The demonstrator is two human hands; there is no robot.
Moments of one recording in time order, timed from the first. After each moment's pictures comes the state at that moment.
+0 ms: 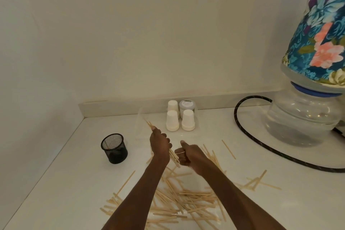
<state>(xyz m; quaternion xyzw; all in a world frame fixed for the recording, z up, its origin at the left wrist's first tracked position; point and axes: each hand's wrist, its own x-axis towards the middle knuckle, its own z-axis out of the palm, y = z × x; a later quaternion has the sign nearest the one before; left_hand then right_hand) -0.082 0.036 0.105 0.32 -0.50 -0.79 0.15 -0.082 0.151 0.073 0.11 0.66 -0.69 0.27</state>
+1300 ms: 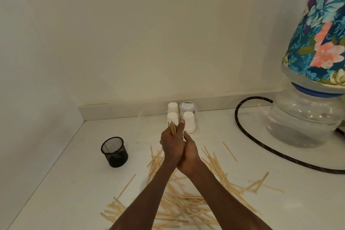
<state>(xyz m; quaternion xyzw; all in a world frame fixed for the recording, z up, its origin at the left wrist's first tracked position) -0.068 0.073 0.124 0.15 -0.70 -0.65 0.25 -0.067 0.123 0.109 0.09 0.19 -0.91 0.35</state>
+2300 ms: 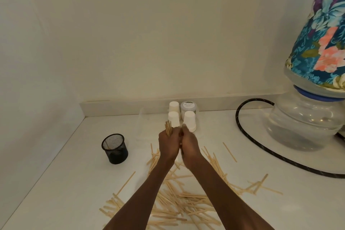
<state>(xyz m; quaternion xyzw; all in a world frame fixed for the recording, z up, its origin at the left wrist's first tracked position) -0.059 0.059 0.128 0.18 -0.70 -0.67 0.17 -0.066 0.119 0.133 0.07 0.57 -0.81 0.13</state>
